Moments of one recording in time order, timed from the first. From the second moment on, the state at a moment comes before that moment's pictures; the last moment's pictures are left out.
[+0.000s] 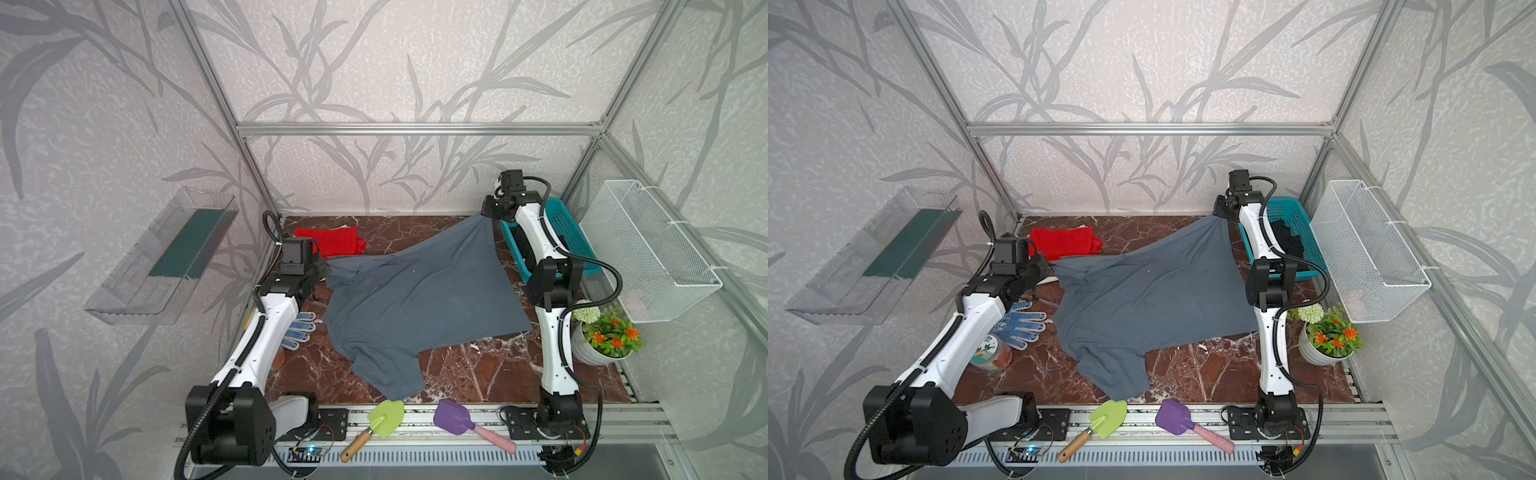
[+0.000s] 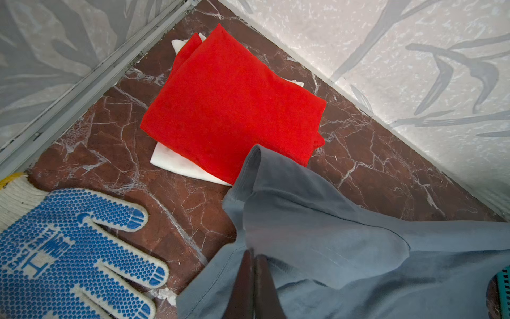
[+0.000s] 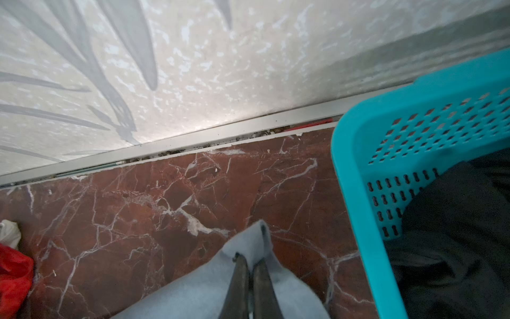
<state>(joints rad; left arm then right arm) -0.02 1.24 1.02 -0.51 -0.13 -0.58 0.07 2.50 2.53 -0.84 -0.13 0.31</state>
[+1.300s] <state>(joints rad) -0.01 1.73 1.69 -0.70 -0.12 -0.48 0.06 2.62 2.58 -0.58 -0.22 0.37</state>
